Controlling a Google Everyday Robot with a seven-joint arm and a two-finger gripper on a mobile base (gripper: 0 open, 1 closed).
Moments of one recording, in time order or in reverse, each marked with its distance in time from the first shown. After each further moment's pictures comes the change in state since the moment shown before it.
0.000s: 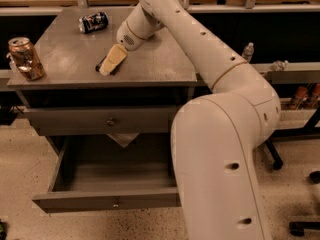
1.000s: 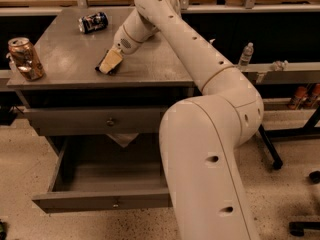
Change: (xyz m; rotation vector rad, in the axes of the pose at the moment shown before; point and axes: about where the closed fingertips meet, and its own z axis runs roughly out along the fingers) arm 0.004 -0.001 0.029 -0.054 0.014 0.018
